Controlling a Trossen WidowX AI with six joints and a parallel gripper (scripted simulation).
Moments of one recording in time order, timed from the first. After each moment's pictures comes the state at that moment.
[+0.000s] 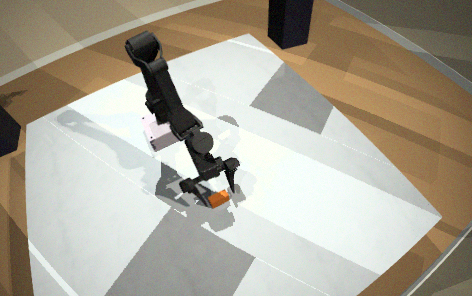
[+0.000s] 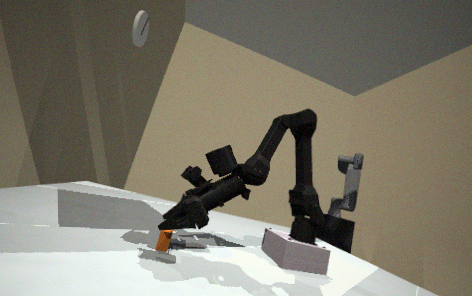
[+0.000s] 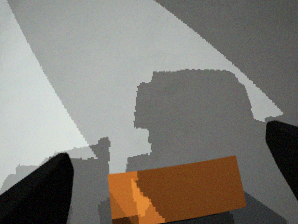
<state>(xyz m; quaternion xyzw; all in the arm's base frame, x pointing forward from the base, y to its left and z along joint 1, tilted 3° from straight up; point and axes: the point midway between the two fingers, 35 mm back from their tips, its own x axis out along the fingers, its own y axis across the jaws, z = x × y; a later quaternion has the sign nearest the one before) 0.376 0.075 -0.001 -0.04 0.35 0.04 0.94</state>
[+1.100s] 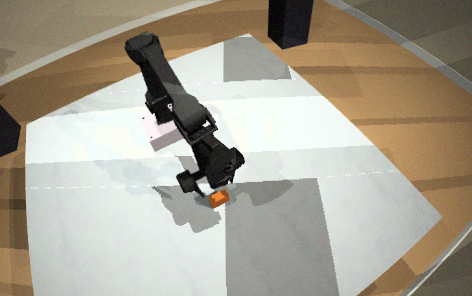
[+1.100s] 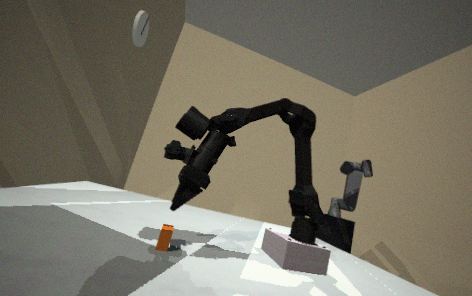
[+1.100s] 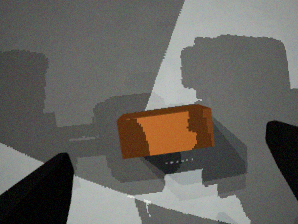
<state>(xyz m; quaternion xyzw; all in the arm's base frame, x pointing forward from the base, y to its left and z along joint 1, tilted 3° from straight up) 0.378 0.079 0.052 -0.05 0.59 0.03 0.80</state>
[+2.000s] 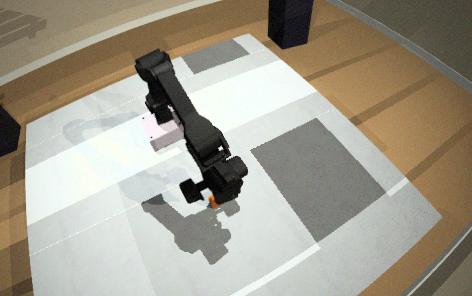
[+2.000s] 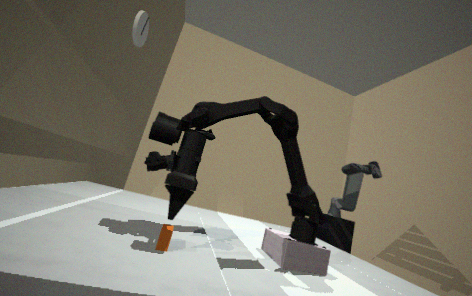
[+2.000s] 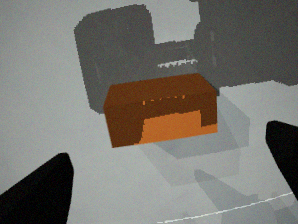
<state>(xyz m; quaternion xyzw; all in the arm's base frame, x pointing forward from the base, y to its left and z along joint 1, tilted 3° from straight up) 0.386 0.076 0.034 -0.05 0.70 0.03 0.71</state>
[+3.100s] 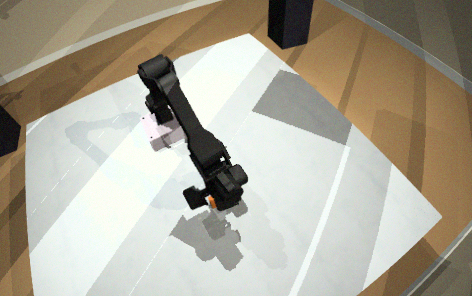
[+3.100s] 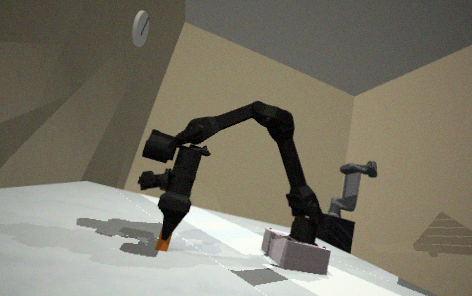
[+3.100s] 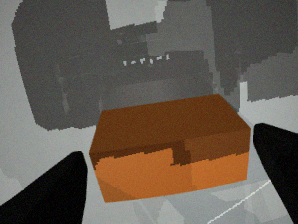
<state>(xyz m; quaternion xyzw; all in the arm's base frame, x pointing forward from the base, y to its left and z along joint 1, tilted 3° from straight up) 0.386 0.075 -0.010 -0.05 0.70 0.02 0.71</state>
